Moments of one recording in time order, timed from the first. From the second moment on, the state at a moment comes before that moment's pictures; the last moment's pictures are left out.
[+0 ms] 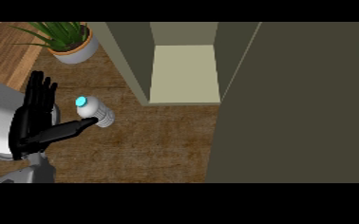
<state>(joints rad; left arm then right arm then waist) -0.08 0.08 0.28 -1.54 0.06 0.06 -0.03 0.16 -0.19 0.69 -2.48 0.12 -0.28 0.32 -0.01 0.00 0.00</state>
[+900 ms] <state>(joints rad) -0.20 0.06 0.29 -1.08 0.05 0.05 -0.35 0.15 -0.24 0.73 -2.48 0.14 -0.36 0.30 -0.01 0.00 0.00</state>
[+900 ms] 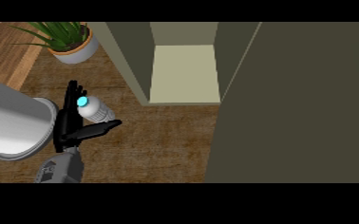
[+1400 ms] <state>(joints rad) -0.24 0.06 0.32 -0.85 0.05 0.07 -0.52 0.11 -0.25 0.72 -2.48 0.14 -0.37 0.33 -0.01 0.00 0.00</state>
